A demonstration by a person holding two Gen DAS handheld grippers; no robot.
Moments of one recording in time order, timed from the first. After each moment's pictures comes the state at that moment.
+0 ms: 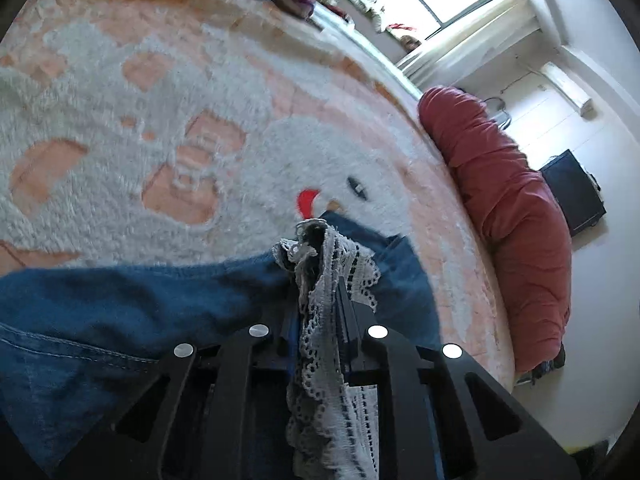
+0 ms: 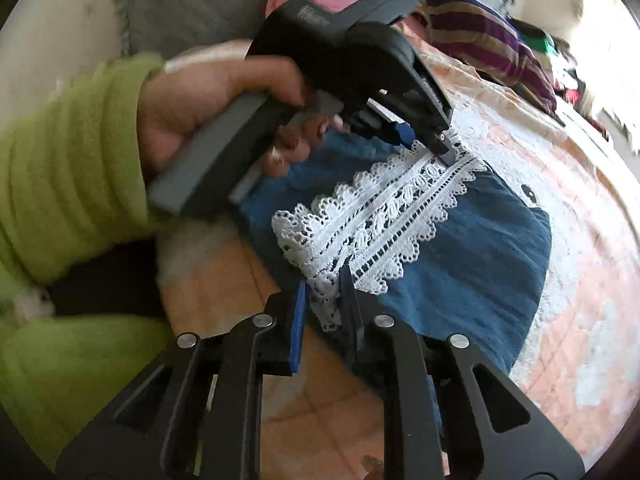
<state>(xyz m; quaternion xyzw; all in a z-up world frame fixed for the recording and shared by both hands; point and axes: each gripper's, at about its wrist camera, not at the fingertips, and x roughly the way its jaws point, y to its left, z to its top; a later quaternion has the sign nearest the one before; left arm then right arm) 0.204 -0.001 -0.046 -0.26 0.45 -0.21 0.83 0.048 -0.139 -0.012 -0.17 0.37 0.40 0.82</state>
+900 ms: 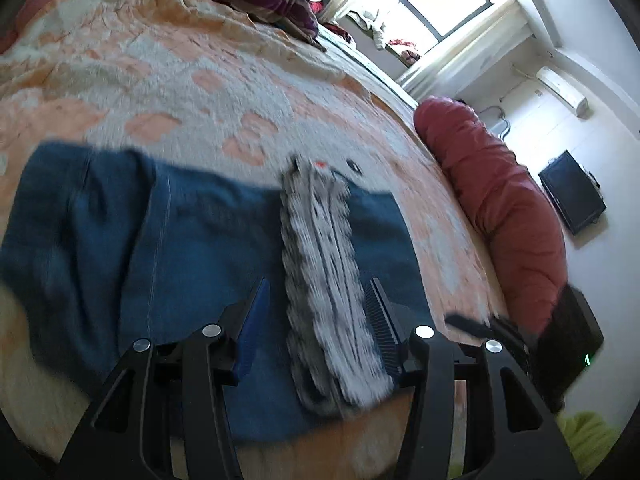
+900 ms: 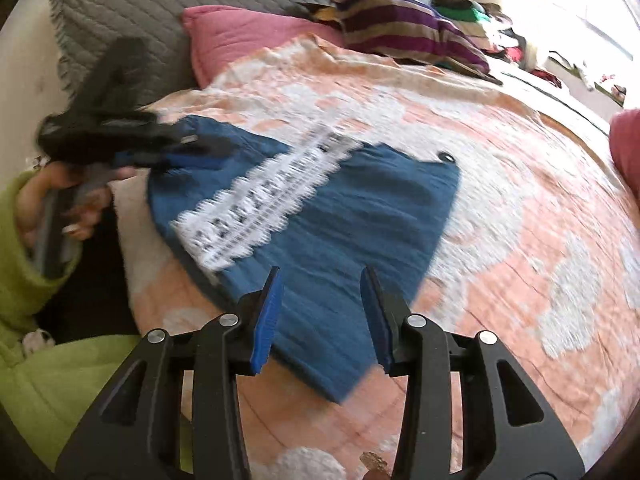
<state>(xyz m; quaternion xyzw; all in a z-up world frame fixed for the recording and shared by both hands) 0.088 0.034 -0.022 -0.25 0.43 -0.19 0.84 0.071 -0.223 -0.005 -0.09 0.38 0.32 0.86</state>
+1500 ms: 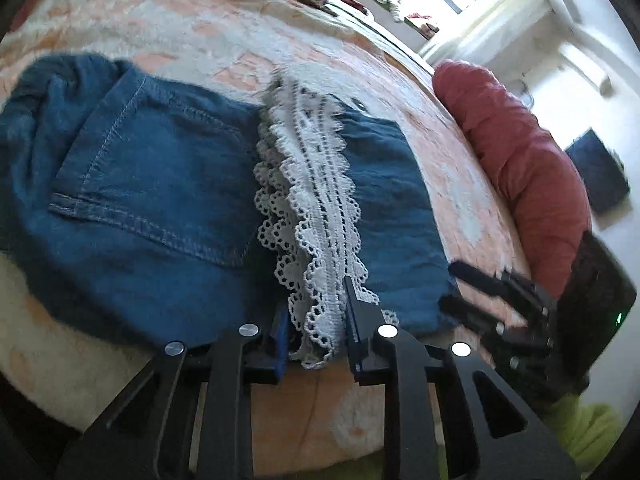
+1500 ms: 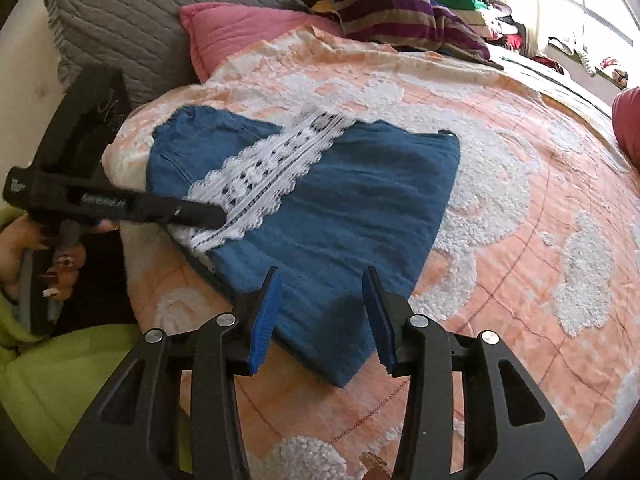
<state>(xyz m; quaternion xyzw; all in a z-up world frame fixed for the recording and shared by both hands) 0.048 -0.013 -0.043 -0.21 0.48 -0.15 0.84 0.066 -0.229 -0.016 -0.08 0.38 0.34 0.85</state>
